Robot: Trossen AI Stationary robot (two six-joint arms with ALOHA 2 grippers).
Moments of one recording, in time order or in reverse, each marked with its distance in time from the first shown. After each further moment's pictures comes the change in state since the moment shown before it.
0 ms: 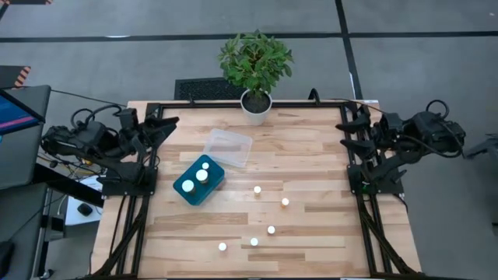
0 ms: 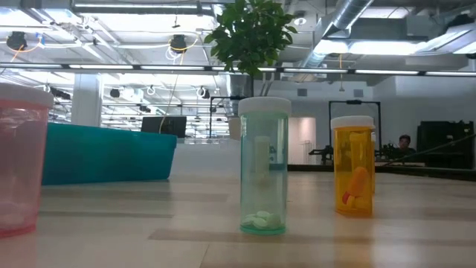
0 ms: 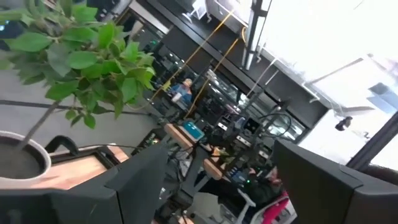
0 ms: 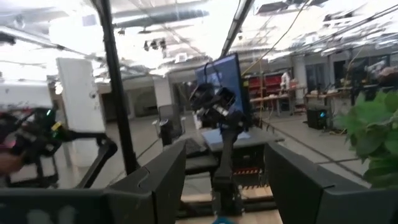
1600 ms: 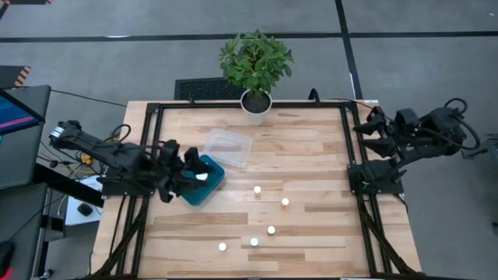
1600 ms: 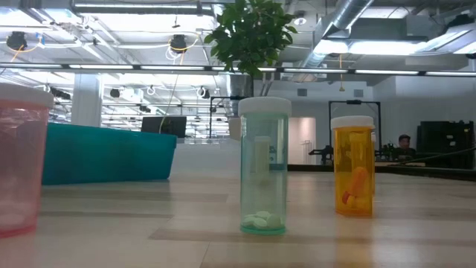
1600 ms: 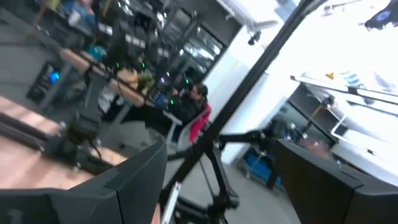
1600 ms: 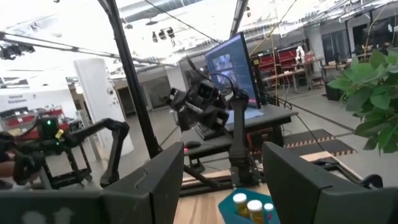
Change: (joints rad) left arm -0.103 0.348 0.001 0.285 0.413 -0.005; right arm 0.001 -0.190 0.038 -0.298 -0.053 0.147
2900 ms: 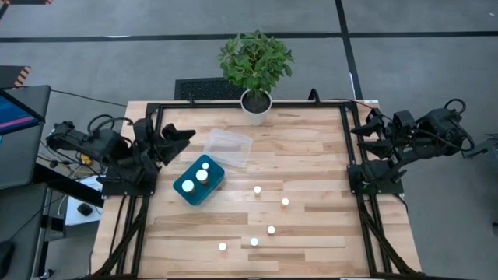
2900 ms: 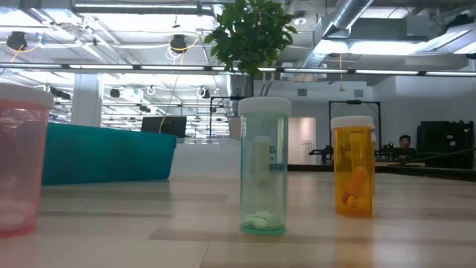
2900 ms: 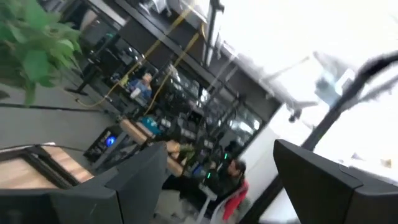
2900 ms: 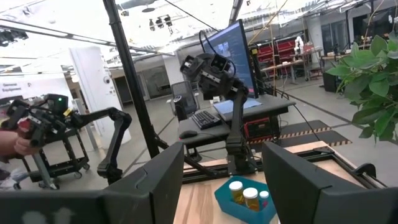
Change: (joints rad) left arm 0.037 -0.152 0.000 0.037 -0.319 0.045; right arm 0.000 0.000 0.000 -0.051 -0.001 -0.001
